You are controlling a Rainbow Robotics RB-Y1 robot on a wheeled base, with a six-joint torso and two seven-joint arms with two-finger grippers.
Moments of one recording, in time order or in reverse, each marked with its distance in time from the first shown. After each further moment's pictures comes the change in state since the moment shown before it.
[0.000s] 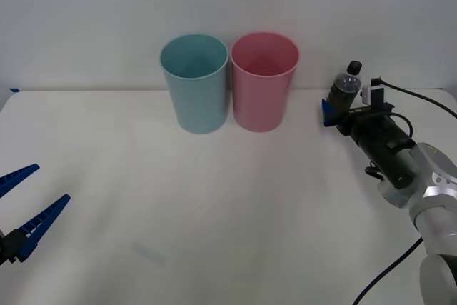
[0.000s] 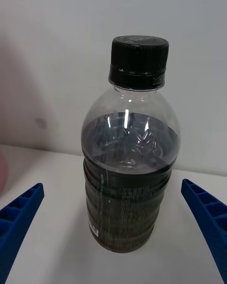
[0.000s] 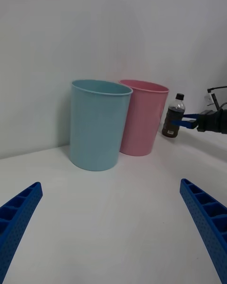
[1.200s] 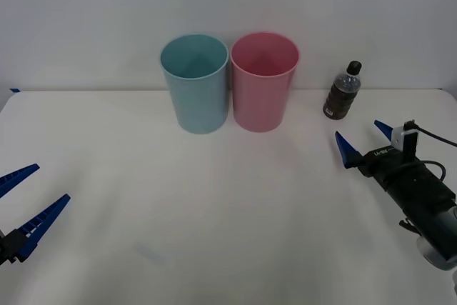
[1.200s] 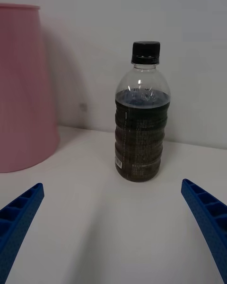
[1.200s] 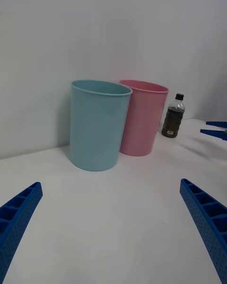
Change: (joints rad) right arm 0.422 -0.019 0.017 -0.448 -0.009 -0.213 -0.122; left arm 0.000 0.000 0.000 0.000 0.000 0.000 0.000
